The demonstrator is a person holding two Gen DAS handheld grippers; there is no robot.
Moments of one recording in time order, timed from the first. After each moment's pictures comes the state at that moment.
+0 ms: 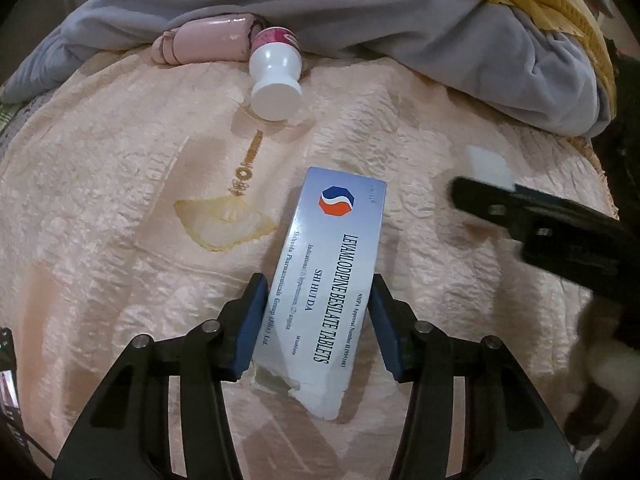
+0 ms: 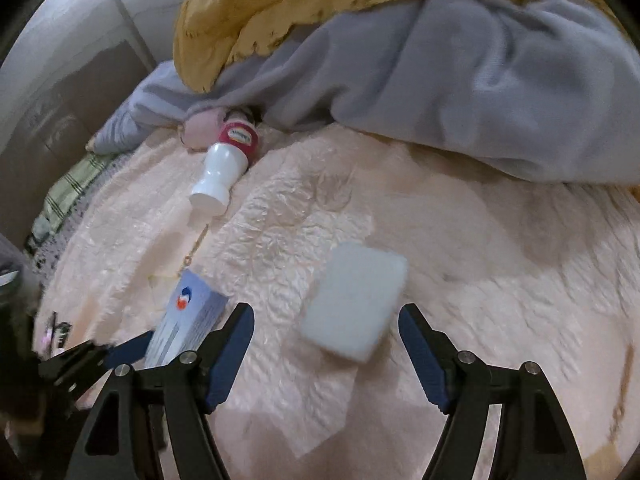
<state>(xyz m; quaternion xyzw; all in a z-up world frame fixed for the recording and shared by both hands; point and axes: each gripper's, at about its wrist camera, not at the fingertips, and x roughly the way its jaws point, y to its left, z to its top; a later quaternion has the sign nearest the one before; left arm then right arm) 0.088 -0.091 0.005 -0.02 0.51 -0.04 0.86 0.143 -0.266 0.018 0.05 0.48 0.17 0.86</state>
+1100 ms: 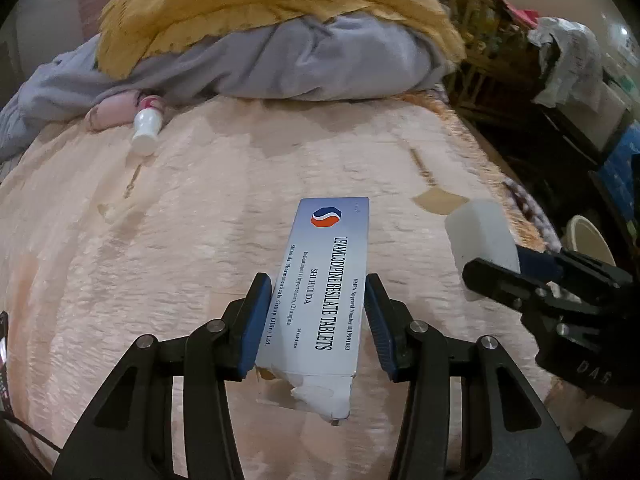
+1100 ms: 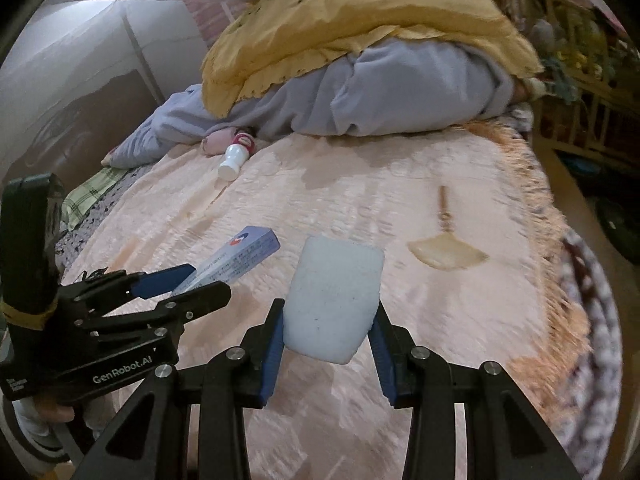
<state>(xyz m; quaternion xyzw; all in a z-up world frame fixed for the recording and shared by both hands) -0.044 -0.220 0.073 0.03 0.45 -0.16 0.88 -0.069 -0.390 0.079 0.08 0.42 0.15 0.89</state>
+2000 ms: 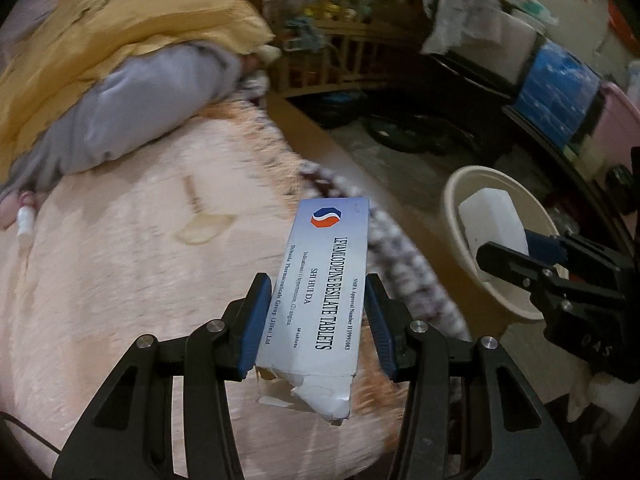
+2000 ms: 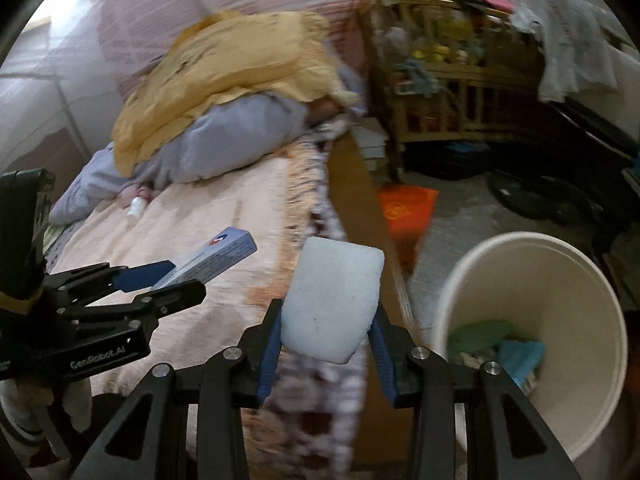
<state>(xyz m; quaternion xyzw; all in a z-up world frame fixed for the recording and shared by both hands) -0.104 -0.424 0.103 0.11 0.44 -0.31 0.84 -0.186 -0.584 0.111 0.12 0.39 -0.01 0.91</state>
